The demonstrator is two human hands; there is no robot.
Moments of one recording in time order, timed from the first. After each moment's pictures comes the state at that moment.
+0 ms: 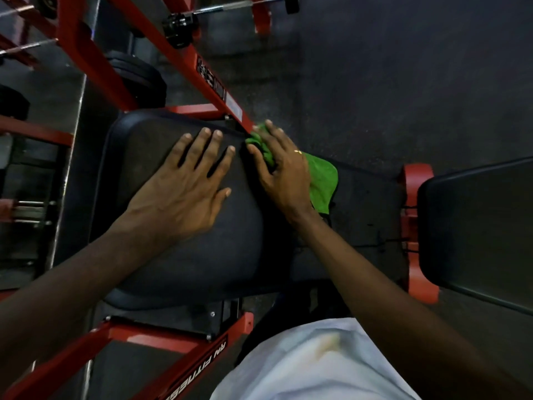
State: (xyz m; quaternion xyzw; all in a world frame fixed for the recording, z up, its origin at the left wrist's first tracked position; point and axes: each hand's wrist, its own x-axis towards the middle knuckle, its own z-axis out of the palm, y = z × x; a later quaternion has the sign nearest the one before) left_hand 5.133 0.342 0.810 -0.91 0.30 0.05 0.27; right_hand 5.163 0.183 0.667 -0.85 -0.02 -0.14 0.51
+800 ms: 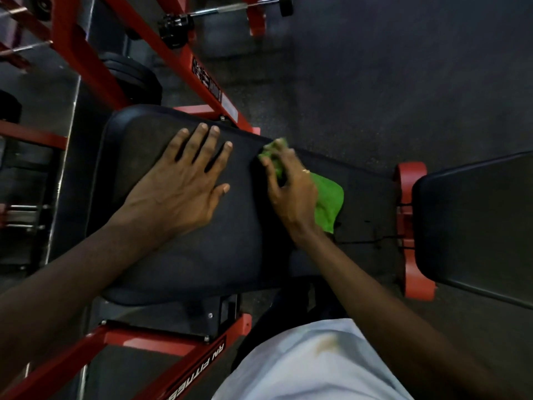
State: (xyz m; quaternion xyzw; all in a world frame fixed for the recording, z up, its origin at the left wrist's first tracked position) left_hand 5.135 0.343 0.808 -0.91 0.31 0.05 0.26; right_hand 5.121 0.170 0.672 -0.83 0.06 -0.10 0.54
